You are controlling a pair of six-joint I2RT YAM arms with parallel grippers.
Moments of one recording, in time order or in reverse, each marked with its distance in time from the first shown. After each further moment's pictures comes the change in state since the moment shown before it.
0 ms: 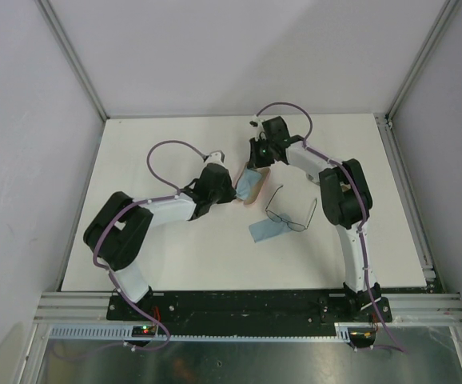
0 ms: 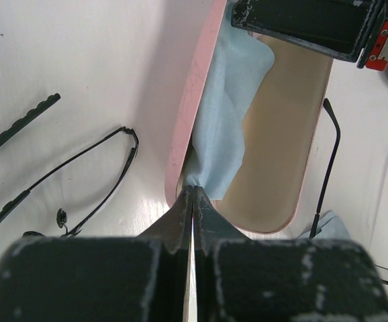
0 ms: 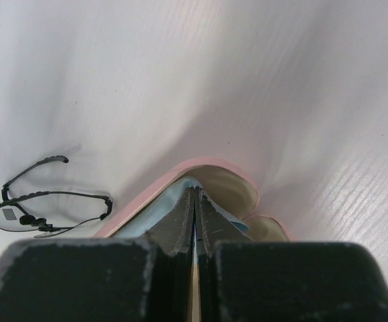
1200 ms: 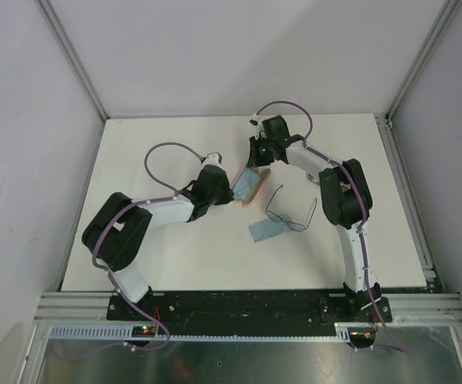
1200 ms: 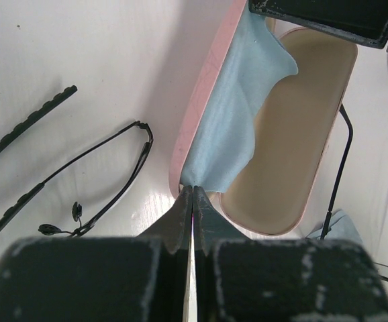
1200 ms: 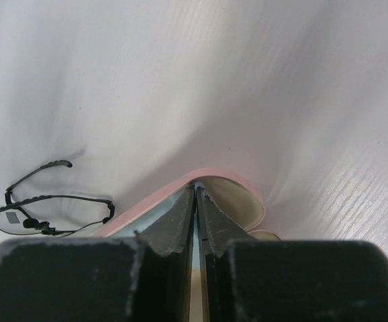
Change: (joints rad) left arm 0.014 -0.010 -0.032 0.016 0.002 0.000; right arm -0.002 0.003 0.010 0.007 0.001 0.001
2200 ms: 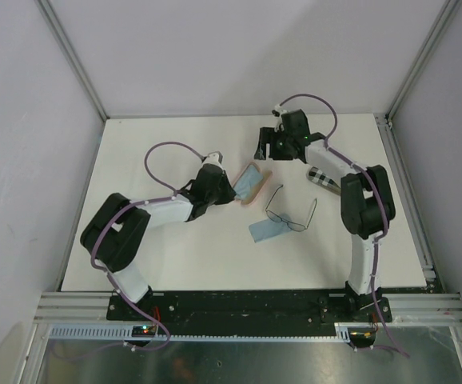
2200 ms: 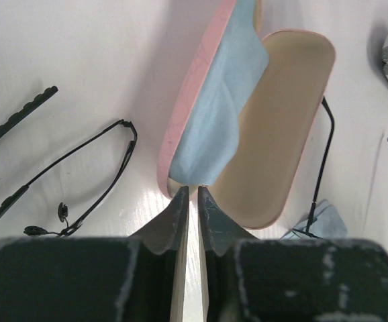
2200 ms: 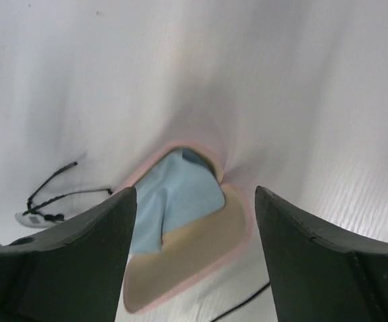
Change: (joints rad) left arm 0.006 -0.004 0.000 0.006 0.047 0.003; right arm -0.070 -0.166 -0.114 0.015 0.074 0.071
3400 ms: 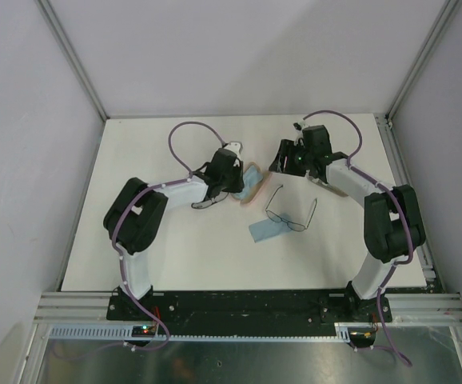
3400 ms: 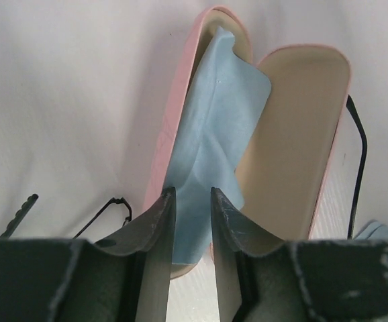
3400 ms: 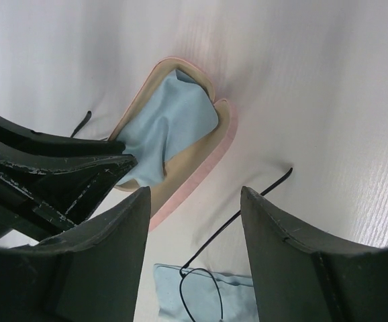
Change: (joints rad) left arm 0.000 0.201 0.306 -0.187 0.049 0.273; right arm -0.063 -0.328 -0.433 0.131 -0.065 0.135
